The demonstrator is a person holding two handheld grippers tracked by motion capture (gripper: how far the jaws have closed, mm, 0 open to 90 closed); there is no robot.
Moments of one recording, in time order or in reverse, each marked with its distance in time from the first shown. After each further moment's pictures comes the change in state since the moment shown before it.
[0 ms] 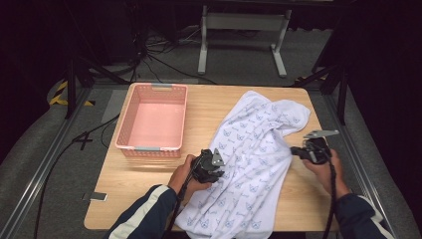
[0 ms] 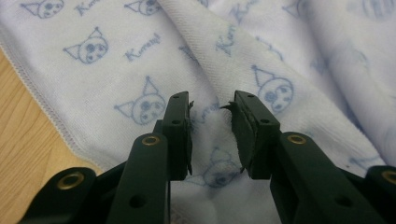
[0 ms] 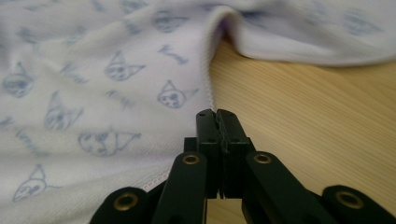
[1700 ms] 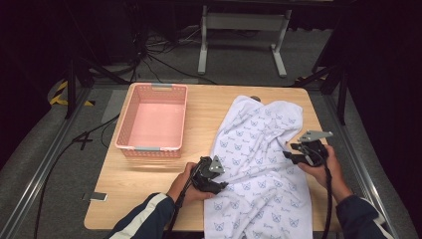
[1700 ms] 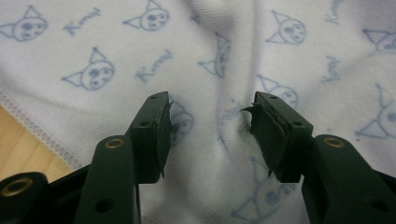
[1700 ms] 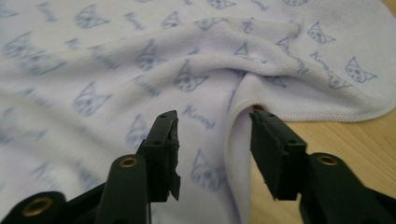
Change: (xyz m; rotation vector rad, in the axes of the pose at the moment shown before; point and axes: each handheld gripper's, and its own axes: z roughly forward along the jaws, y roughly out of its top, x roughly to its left) left arm -0.017 -0.012 -0.003 -0.055 -0.117 -0.041; right arm 0.030 0.015 0.003 -0.033 0.024 -0.187
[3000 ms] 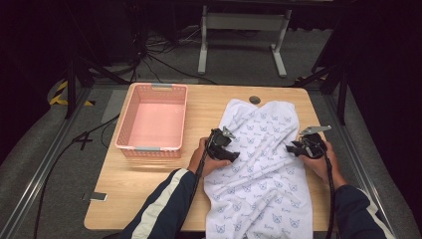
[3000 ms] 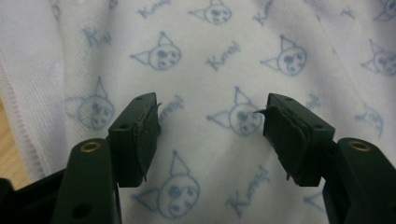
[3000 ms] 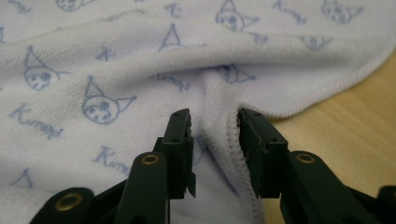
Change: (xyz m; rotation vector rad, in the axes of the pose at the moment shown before) left arm 0.070 0.052 0.048 -0.074 0.086 -0.182; right arm -0.047 -0.020 0.036 0.047 0.036 0.101
